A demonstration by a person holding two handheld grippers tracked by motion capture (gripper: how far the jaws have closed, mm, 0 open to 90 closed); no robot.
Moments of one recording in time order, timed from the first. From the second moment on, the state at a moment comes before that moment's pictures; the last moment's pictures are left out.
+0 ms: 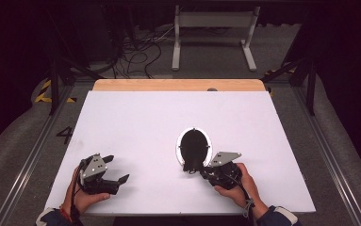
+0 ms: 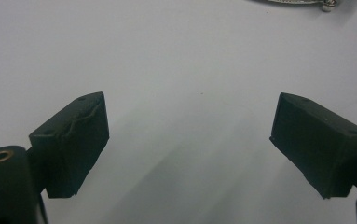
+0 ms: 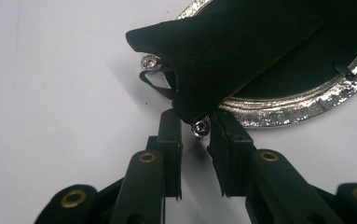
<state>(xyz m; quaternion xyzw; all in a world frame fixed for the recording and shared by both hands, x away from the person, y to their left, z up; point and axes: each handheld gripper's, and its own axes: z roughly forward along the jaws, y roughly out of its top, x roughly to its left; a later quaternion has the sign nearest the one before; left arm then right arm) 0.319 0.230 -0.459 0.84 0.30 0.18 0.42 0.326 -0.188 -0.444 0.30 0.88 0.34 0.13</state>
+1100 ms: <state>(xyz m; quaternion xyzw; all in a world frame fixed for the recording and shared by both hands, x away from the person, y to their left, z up) 0.321 0.222 -0.462 0.85 0.29 0.17 0.41 0.354 -0.199 -0.456 0.42 0.78 0.47 -0.05</state>
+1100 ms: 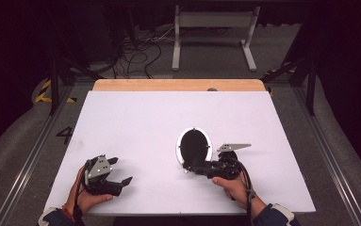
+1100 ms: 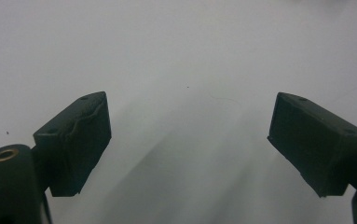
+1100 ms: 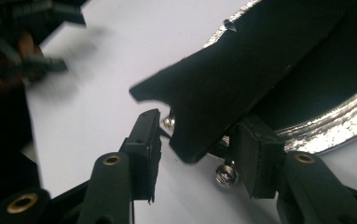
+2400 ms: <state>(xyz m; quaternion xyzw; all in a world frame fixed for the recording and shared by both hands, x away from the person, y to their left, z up) 0.431 0.092 -0.462 0.86 0.27 0.04 0.44 0.384 -0.211 -0.463 0.43 0.74 0.51 -0.12</state>
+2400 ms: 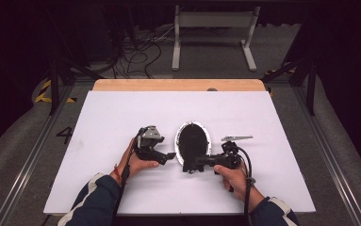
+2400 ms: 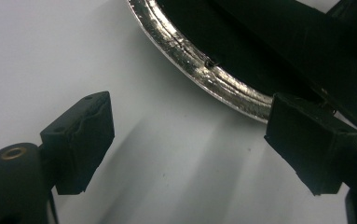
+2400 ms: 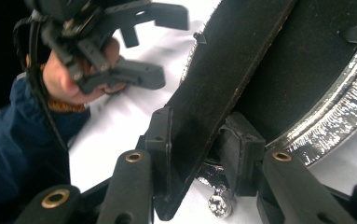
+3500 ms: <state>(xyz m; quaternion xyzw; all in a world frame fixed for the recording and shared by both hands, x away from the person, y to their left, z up) 0.424 0.082 -0.450 0.84 0.22 -0.03 0.50 0.370 -0.209 -0.454 0.34 0.80 0.50 -0.04</state>
